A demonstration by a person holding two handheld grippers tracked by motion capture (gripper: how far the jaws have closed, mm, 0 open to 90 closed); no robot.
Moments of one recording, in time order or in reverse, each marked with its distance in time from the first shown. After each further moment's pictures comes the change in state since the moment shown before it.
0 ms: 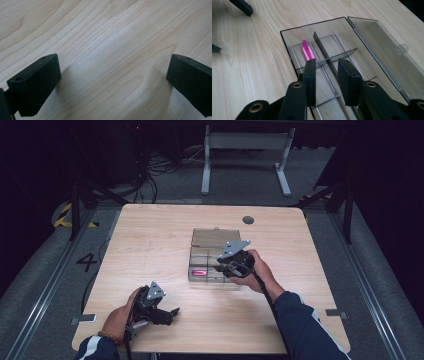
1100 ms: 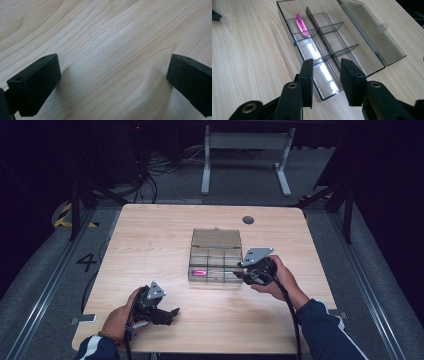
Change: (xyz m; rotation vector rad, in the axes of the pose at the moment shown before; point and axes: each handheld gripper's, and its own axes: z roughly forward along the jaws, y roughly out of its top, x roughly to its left) left arm 0.000 0.000 0.000 -0.001 0.001 0.000; right arm 0.000 -0.036 -0.048 0.045 -0.060 -0.025
